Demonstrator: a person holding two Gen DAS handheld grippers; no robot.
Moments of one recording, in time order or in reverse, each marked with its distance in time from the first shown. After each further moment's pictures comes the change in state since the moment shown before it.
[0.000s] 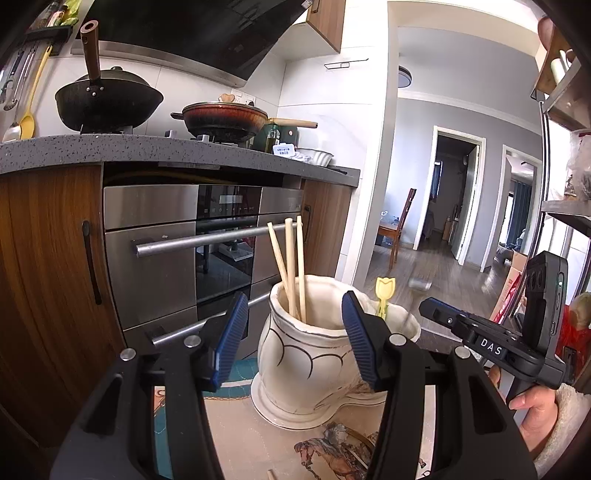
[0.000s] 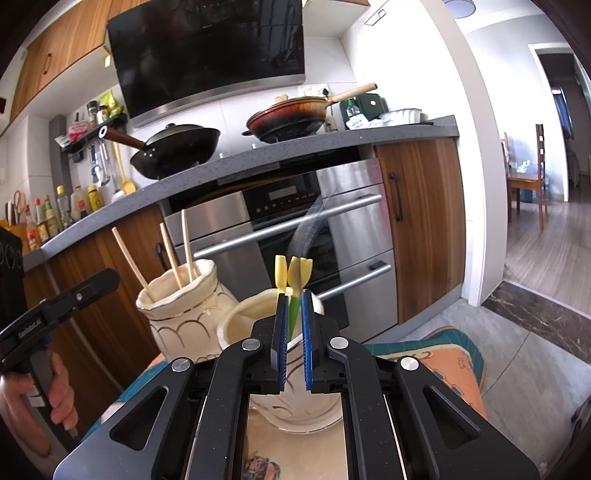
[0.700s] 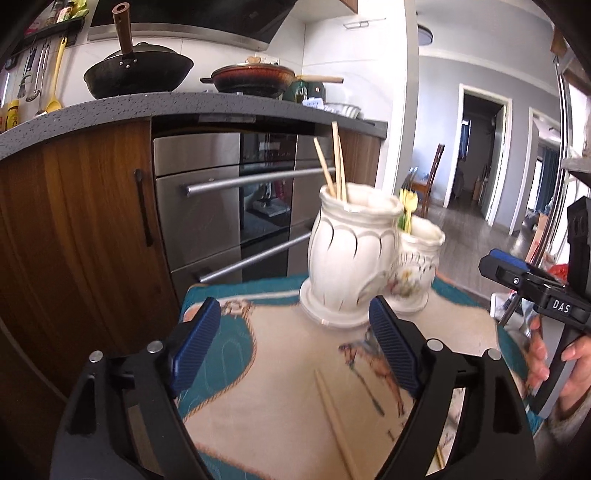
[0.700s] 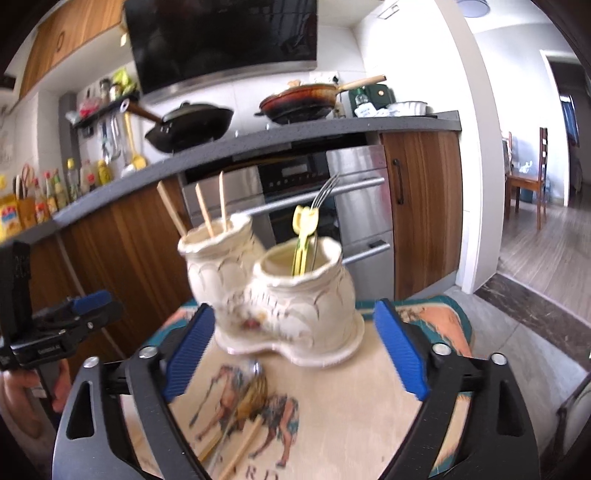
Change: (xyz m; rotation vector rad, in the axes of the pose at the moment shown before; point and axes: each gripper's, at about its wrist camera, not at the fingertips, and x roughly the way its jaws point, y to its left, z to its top) left arm -0.057 0.012 -0.057 0.035 0.188 0.140; right arm -0.051 0.032 -0.034 -0.075 0.108 -0.011
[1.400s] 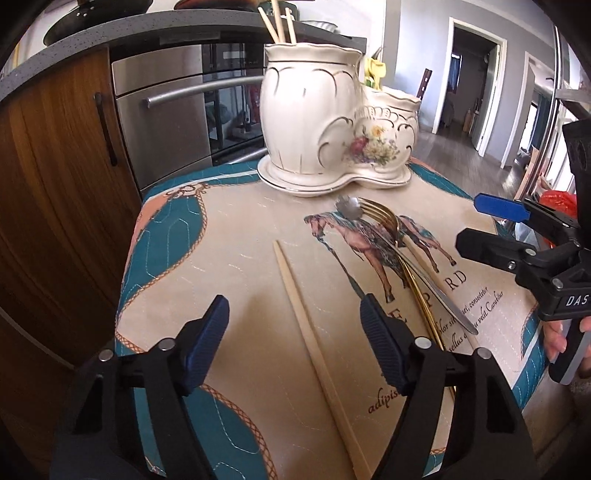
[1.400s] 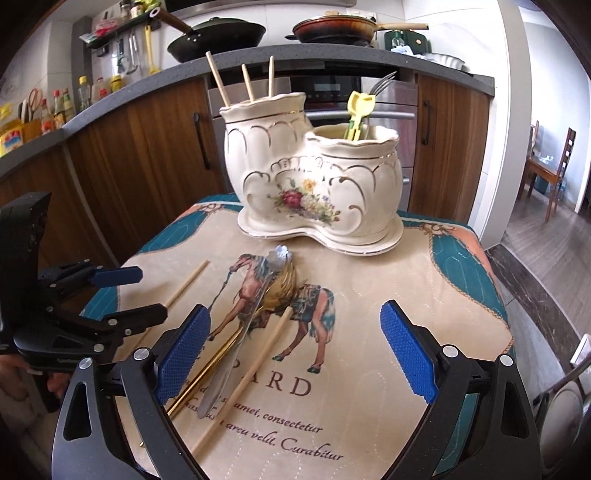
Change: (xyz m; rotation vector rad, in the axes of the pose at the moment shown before) left arm 0.032 -0.035 -0.070 0.076 0.298 -0.050; right arm 0.016 0.034 -0.057 -0.113 0.266 0.017
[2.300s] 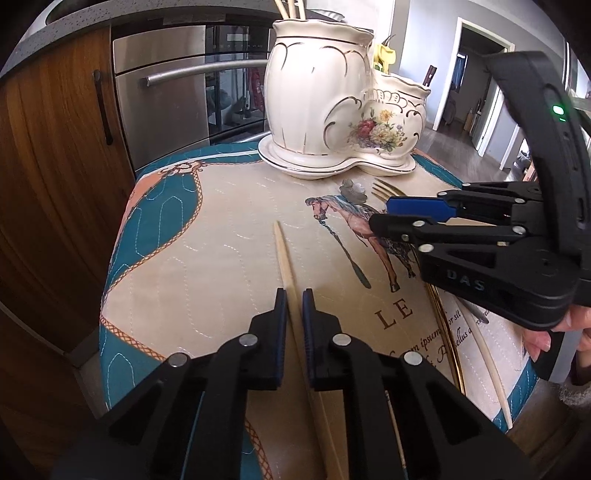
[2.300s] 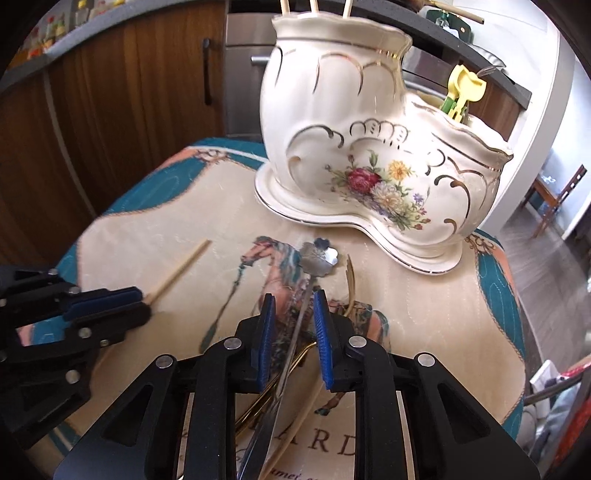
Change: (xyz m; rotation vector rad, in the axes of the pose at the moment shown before) left arm 0.010 0.005 -0.004 -0.042 0.044 -0.027; right arm 0.078 0.056 0.030 -0.172 0.237 -0.148
